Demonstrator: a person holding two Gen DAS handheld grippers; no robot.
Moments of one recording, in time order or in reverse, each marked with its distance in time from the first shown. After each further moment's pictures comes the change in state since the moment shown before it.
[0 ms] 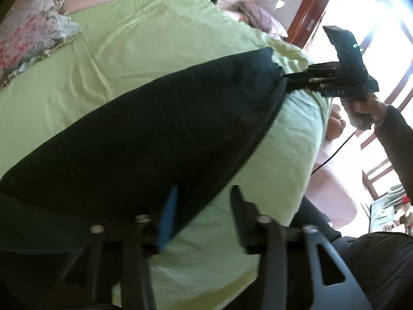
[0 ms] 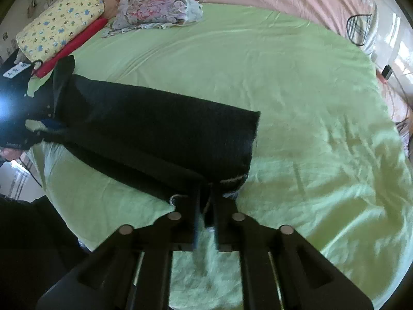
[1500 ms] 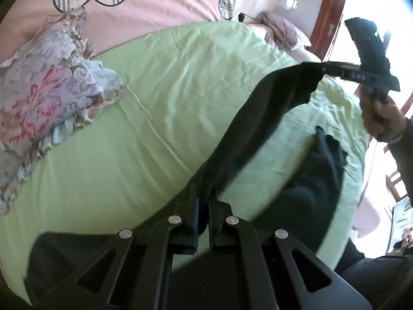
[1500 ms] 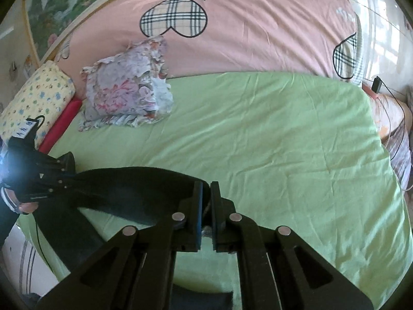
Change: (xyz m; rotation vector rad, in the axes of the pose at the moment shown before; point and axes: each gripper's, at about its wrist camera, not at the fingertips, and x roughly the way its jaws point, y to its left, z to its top) left arm -0.031 0.096 0.132 0.040 -0.015 0.139; right arm -0.005 -0.042 0.166 0.212 -0.238 0.017
